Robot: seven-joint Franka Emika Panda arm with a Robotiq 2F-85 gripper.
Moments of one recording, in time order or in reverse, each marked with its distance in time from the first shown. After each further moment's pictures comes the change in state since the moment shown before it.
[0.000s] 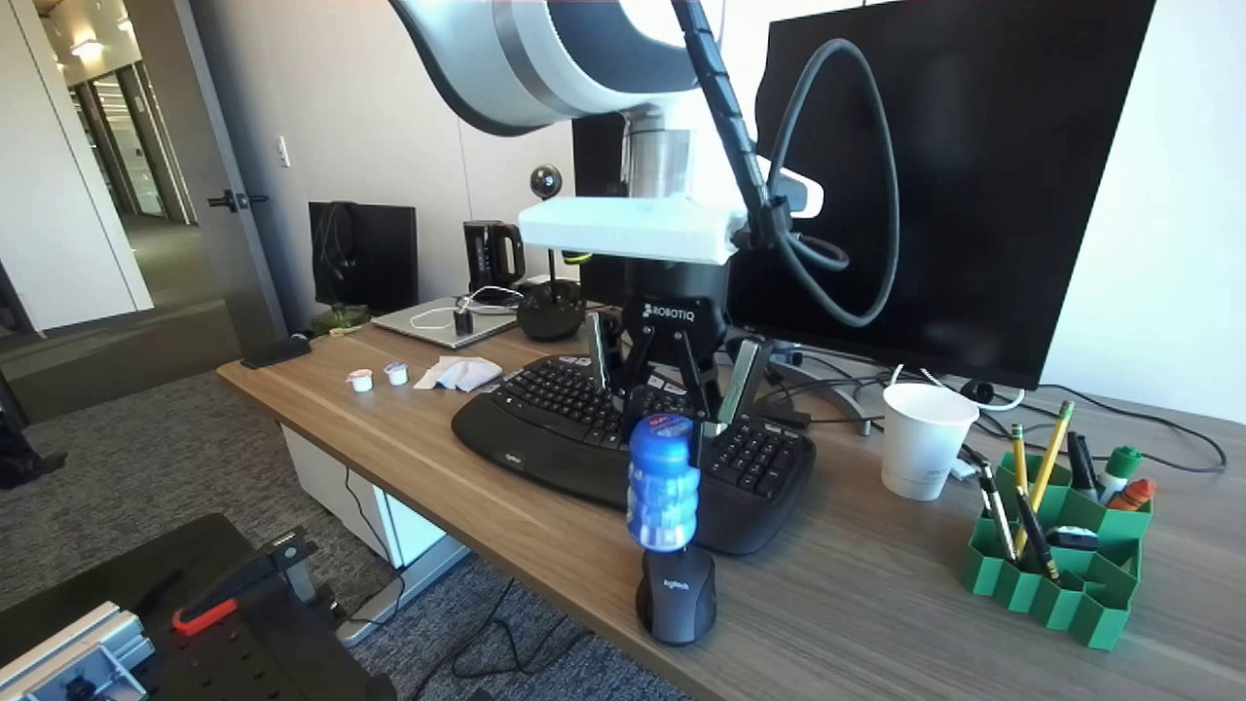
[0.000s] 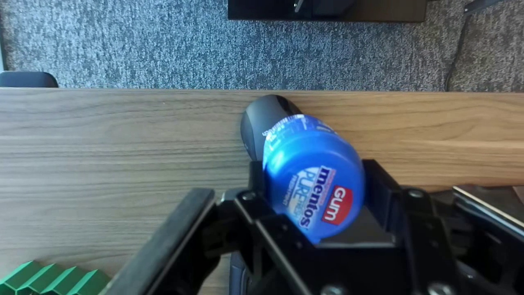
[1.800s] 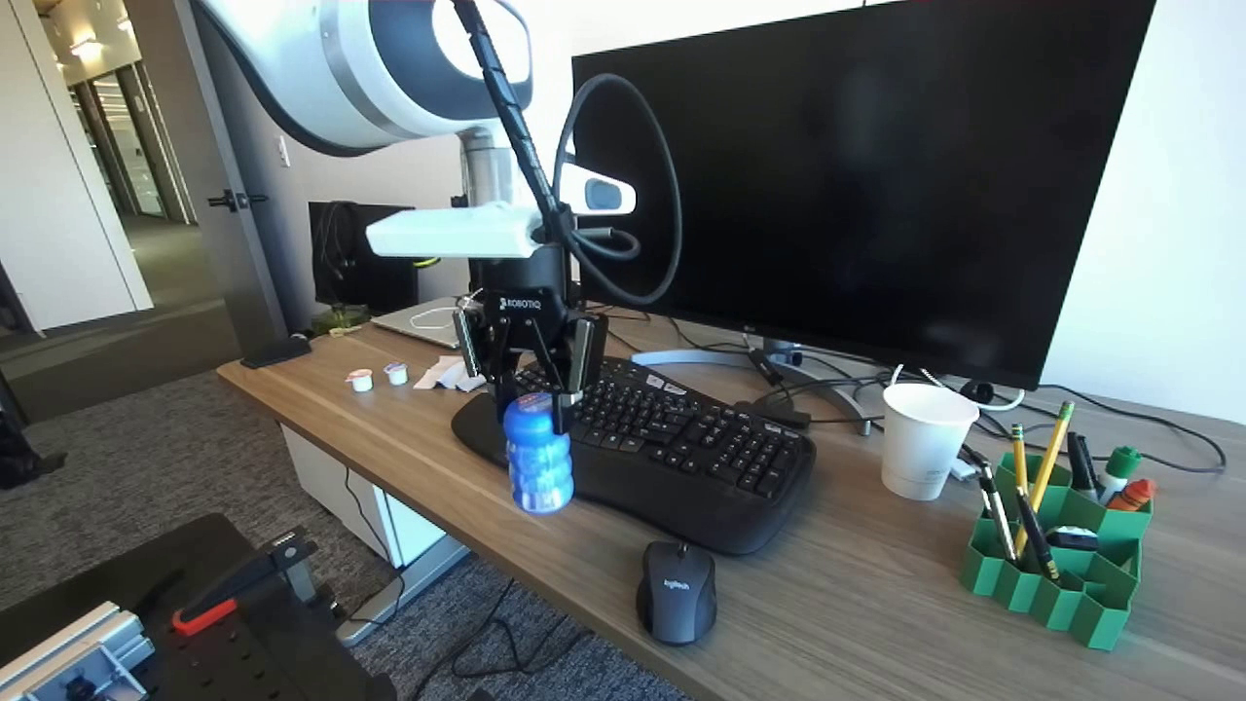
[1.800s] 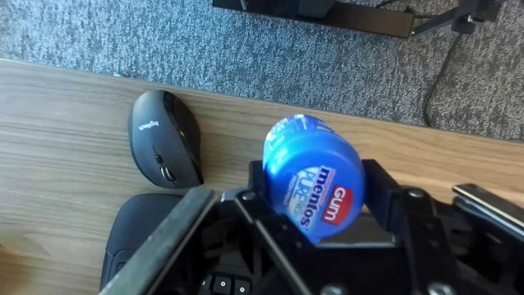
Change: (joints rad) arm 0.169 -0.108 0.064 -0.194 -0.076 0.112 0.148
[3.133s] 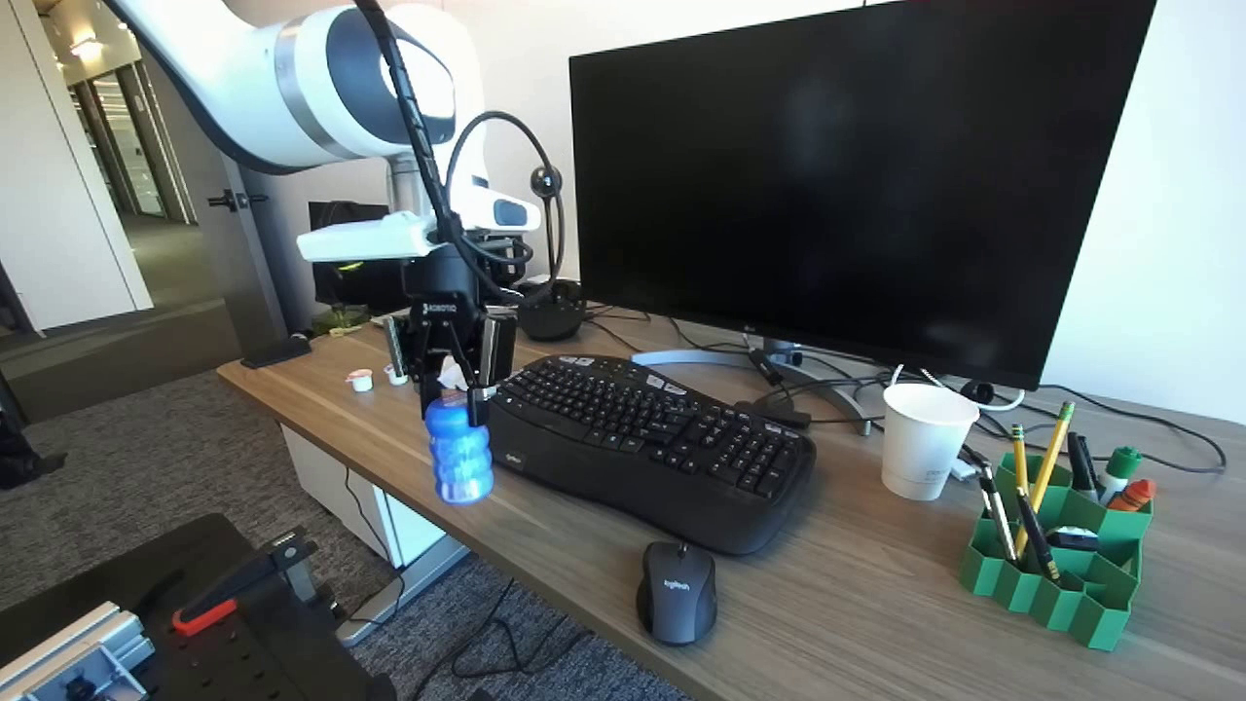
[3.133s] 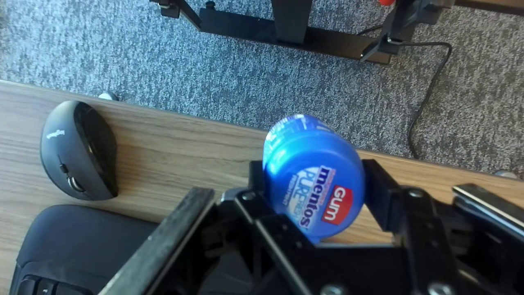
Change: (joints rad) arm 0.114 0.050 0.076 0.035 -0.040 -0.089 0.195
